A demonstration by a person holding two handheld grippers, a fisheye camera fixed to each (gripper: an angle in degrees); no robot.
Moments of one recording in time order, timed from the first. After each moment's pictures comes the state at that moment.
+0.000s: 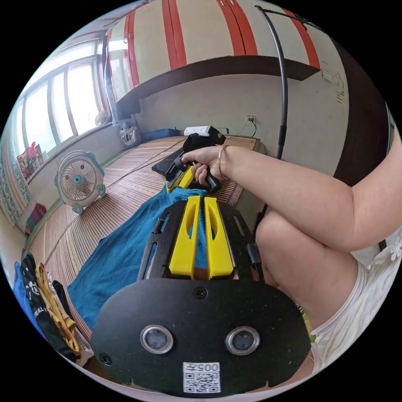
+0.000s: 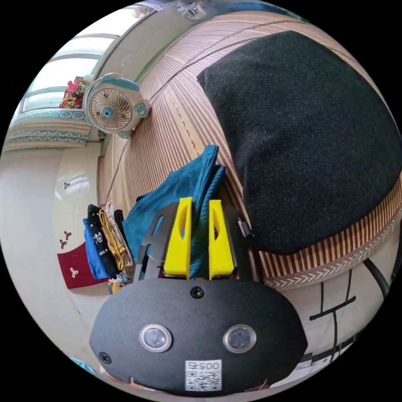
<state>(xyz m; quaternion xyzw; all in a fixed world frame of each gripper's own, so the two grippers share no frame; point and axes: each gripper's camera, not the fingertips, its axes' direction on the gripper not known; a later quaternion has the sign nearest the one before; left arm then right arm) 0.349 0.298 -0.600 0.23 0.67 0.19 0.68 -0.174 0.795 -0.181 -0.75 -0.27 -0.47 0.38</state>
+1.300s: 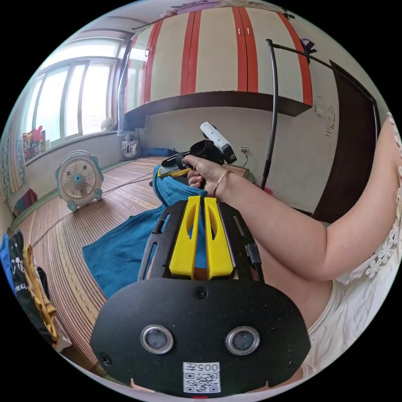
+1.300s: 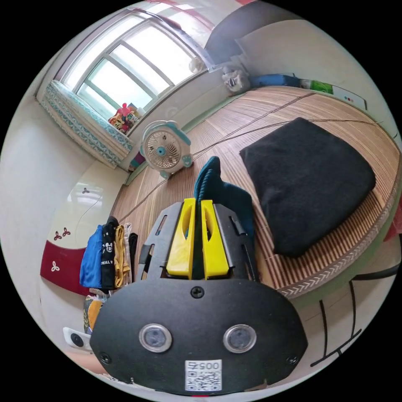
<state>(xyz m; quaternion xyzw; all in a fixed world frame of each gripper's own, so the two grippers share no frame) 0.264 0.329 -0.525 0.25 0.72 0.09 0.65 -0.165 0.660 -0.302 -0.62 -0.46 -0.40 0.49</state>
